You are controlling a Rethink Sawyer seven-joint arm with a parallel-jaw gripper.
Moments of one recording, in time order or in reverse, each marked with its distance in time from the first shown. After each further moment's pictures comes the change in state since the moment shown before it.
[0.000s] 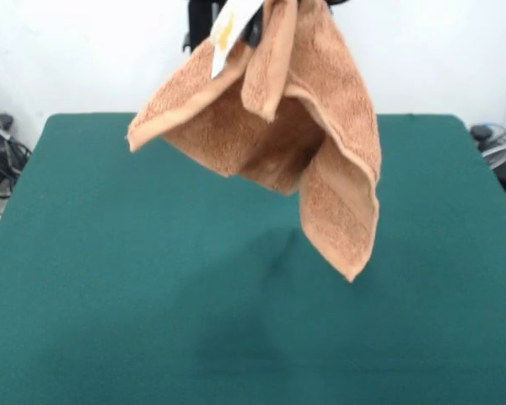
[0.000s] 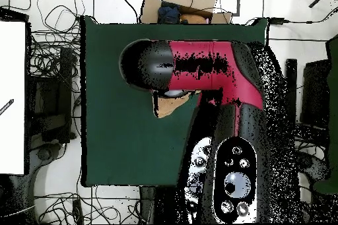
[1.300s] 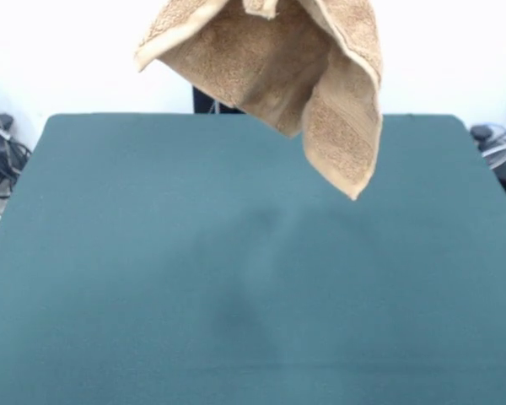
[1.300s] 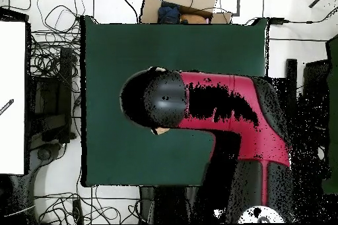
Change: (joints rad) arm -0.078 -0.218 0.055 0.205 0.044 0.000 0.000
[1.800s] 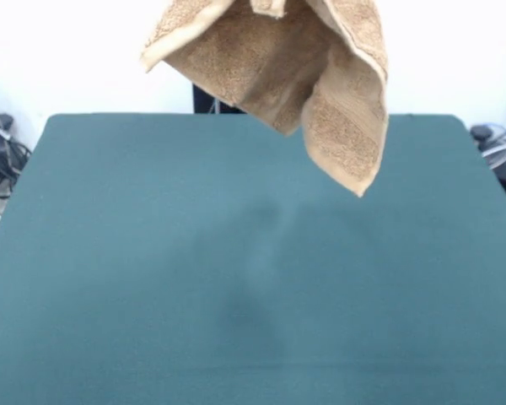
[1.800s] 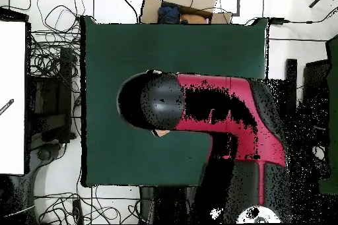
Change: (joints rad) arm -0.004 -0.007 0.019 0.017 -0.002 0.000 0.000
